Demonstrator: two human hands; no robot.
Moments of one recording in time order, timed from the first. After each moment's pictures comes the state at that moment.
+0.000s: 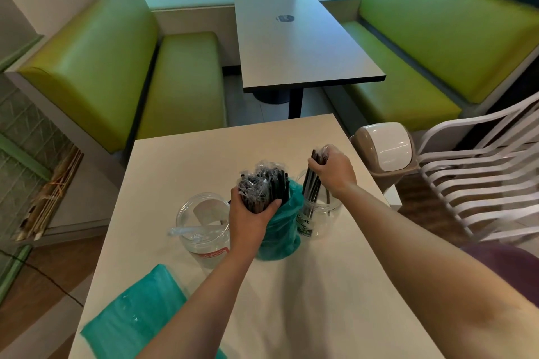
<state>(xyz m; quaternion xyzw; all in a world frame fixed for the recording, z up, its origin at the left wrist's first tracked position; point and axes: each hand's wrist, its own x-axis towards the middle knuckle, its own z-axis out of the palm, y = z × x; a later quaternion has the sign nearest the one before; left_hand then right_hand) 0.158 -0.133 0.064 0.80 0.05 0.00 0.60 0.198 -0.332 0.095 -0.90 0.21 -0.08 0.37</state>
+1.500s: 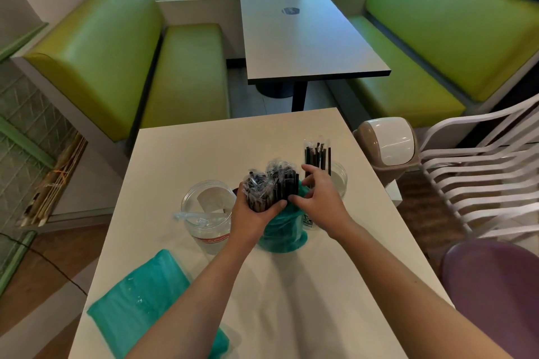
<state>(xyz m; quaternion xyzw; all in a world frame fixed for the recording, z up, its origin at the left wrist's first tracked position) 0.150 -0.117 0.045 0.77 0.01 -0.04 0.64 0.128 -0.280 0.080 -0.86 0.12 -0.05 0.49</state>
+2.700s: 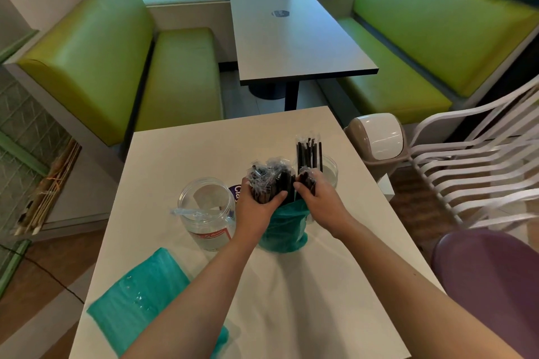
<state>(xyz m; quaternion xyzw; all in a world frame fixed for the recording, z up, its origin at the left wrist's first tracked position) 0.142 -0.137 0.050 0.78 0.01 -0.03 0.62 0.107 -0.286 0.078 -0.83 0.10 -0.06 0.54</state>
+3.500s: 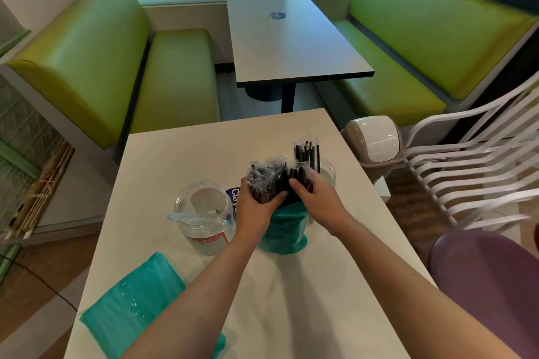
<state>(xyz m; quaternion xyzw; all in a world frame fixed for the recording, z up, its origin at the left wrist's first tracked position) 0.147 -0.142 0.054 0.78 0.00 -0.03 0.63 0.113 -0.284 0.092 -0.83 0.10 -0.06 0.55</state>
